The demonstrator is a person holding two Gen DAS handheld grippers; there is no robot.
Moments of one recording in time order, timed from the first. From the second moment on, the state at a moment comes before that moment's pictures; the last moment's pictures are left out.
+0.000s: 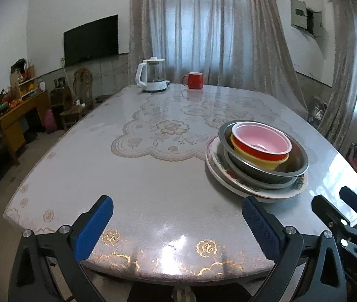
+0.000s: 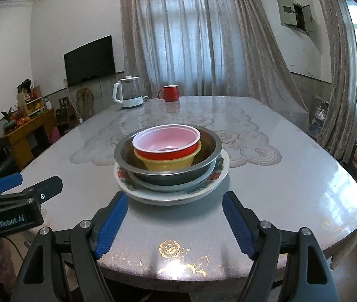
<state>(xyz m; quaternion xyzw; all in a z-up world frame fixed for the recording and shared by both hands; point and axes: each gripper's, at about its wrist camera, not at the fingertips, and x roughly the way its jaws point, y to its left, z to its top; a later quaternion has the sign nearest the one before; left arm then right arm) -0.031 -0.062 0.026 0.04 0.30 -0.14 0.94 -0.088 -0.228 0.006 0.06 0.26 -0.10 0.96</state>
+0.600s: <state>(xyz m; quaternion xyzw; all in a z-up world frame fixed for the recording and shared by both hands) -0.034 -0.071 0.023 0.06 0.30 -0.13 0.94 -0.083 -0.235 0.000 0.08 0.27 -0.10 0.95</state>
